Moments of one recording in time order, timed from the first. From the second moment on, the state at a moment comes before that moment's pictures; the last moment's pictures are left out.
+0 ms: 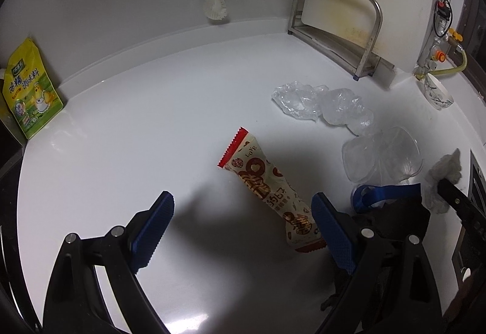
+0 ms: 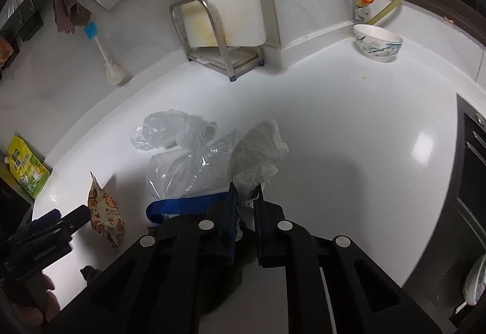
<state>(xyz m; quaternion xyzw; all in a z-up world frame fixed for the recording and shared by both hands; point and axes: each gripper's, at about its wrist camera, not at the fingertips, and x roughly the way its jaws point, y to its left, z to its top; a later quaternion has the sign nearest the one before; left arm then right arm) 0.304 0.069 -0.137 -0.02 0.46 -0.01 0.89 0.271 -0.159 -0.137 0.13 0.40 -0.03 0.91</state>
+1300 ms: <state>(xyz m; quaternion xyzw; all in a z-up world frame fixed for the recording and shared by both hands) 0.276 0.074 -0.118 -0.01 0.43 -0.05 0.90 0.198 -0.150 -0.120 0.15 0.39 -0.02 0.91</state>
